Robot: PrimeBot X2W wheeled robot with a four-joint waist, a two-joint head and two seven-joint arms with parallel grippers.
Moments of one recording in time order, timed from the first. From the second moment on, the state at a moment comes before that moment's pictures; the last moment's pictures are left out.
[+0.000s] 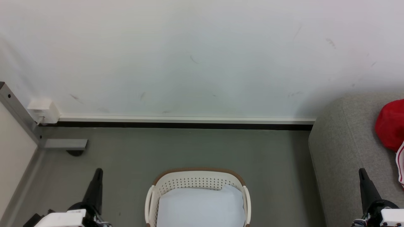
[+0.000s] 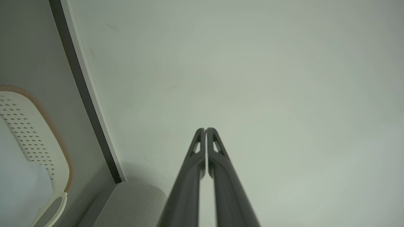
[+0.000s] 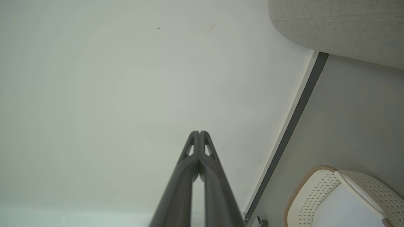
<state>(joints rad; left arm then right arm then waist) -0.10 0.05 0.11 0.25 -1.61 -0.13 0.11 -0.10 -0.05 -0.11 0.25 1.61 0.13 0.11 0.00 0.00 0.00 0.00</state>
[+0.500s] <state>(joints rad) -0.10 0.05 0.11 0.25 -1.61 -0.13 0.11 -0.10 -0.05 -0.11 0.25 1.61 0.13 0.11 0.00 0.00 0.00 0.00</state>
